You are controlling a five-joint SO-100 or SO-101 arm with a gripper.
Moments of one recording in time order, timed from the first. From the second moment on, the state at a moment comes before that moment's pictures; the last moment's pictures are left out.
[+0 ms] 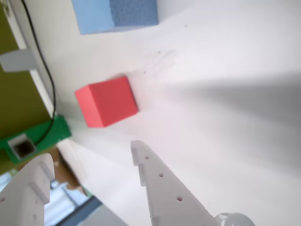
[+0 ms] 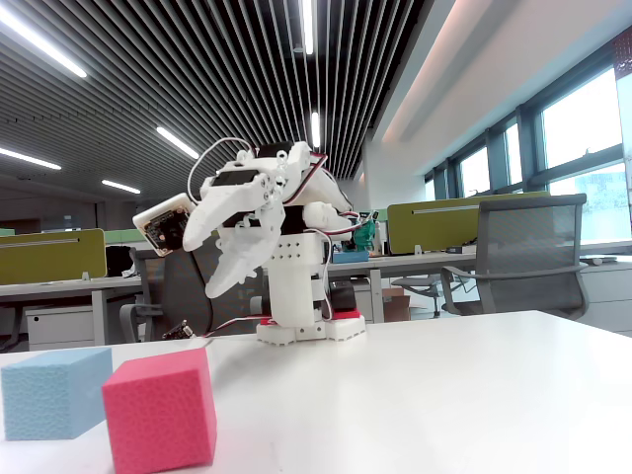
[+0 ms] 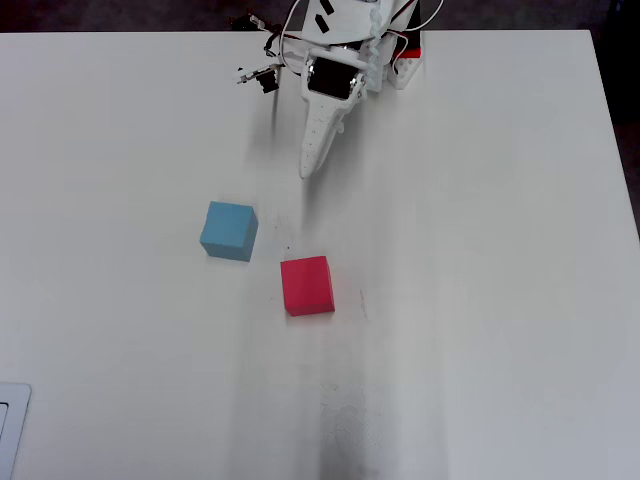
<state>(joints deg) 24.9 182.2 170.5 37.4 13.8</state>
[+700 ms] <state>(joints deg) 24.9 182.2 170.5 37.4 13.7</state>
